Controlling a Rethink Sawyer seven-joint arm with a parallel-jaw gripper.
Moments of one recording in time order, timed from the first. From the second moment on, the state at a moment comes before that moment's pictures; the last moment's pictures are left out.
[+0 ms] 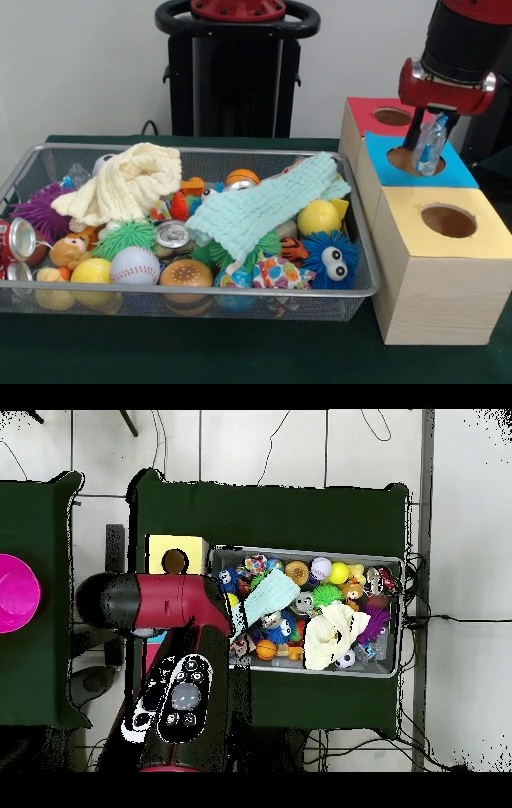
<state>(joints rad) 0.23 -0.57 -0.23 1.45 0.15 0.83 1.87</state>
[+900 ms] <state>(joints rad) 0.23 -0.57 -0.23 1.55 0.15 0.83 1.87</state>
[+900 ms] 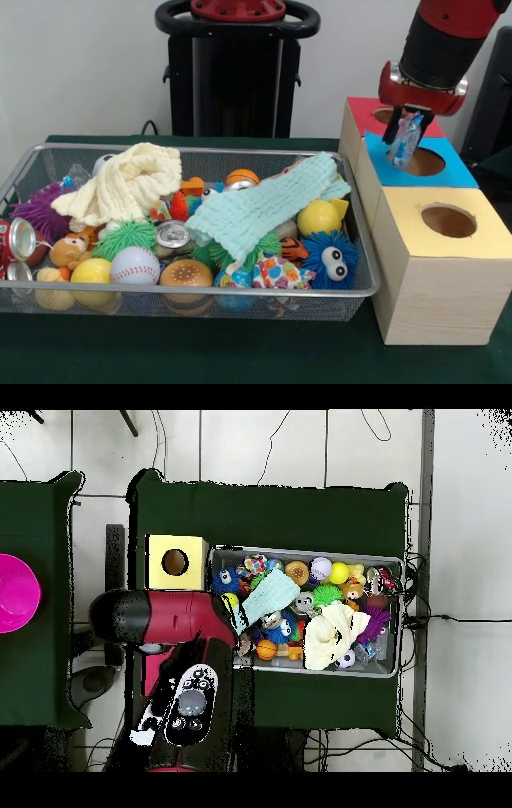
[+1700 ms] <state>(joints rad) 0.23 -0.57 -0.20 1.57 0.19 0.83 1.87</state>
